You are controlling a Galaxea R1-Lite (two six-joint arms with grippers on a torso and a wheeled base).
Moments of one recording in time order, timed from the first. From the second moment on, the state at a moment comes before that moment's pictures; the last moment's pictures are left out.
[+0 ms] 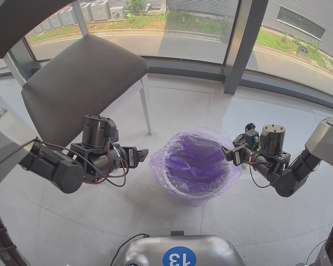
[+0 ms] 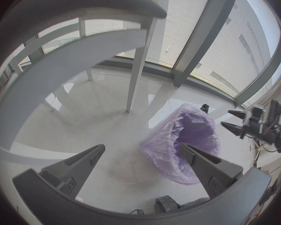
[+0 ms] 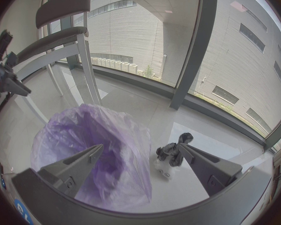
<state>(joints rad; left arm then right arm) -0.46 1.91 -0.91 -0.54 0.11 -0.22 0.37 2.16 -0.85 -1.08 -0.18 -0.19</state>
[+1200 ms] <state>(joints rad) -0.49 1.40 -0.44 -0.80 0.10 -0.26 0.36 2.42 -1.28 -1.01 -0.28 -0.14</state>
